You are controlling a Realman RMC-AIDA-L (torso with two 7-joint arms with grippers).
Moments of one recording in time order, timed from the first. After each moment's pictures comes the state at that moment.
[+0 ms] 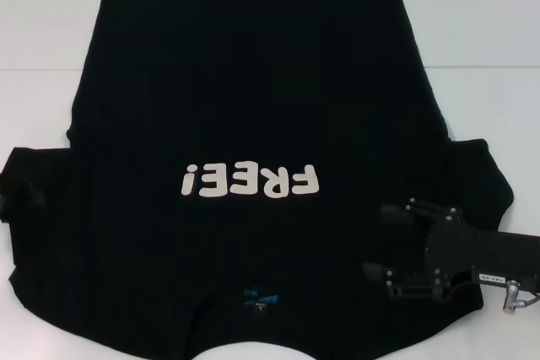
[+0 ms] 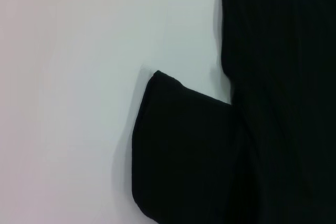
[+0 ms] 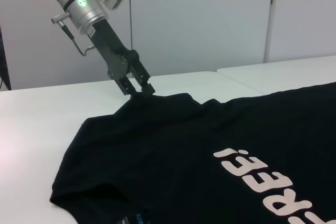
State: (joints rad) left arm -0.61 -1.84 0.47 0.60 2.59 1.31 -2.54; right arm 0.52 2.09 -0.58 -0.47 -2.09 -1.48 0.91
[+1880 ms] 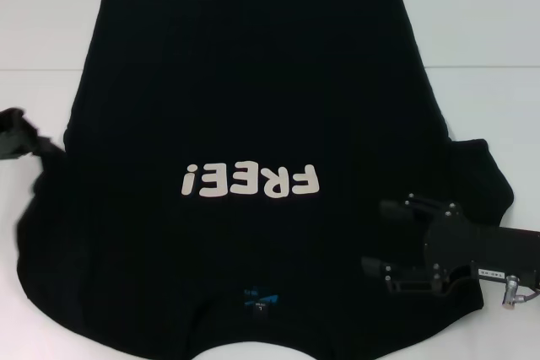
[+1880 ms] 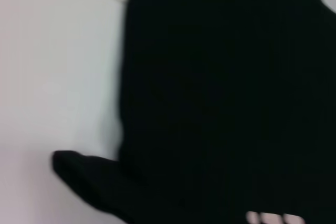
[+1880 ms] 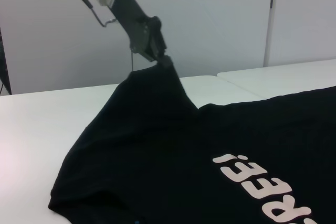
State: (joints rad) left arm -0.70 -1.84 0.49 0.76 2.58 1.47 -2.64; right arm 0.52 2.09 -0.58 -0.47 -2.08 -1.49 0.92
